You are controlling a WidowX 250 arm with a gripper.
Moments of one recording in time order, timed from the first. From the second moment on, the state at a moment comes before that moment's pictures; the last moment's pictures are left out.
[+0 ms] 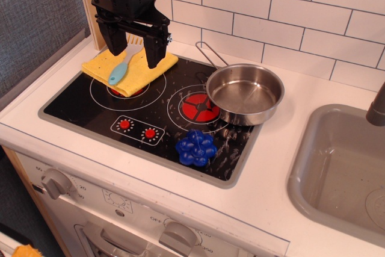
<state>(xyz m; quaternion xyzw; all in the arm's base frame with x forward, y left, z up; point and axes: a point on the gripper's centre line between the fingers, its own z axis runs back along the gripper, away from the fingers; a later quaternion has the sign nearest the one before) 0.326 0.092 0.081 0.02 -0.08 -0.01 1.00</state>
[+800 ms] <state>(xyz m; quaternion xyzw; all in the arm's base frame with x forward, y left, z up) 0.346 0.034 0.065 0.00 -0.06 -0.08 0.99</state>
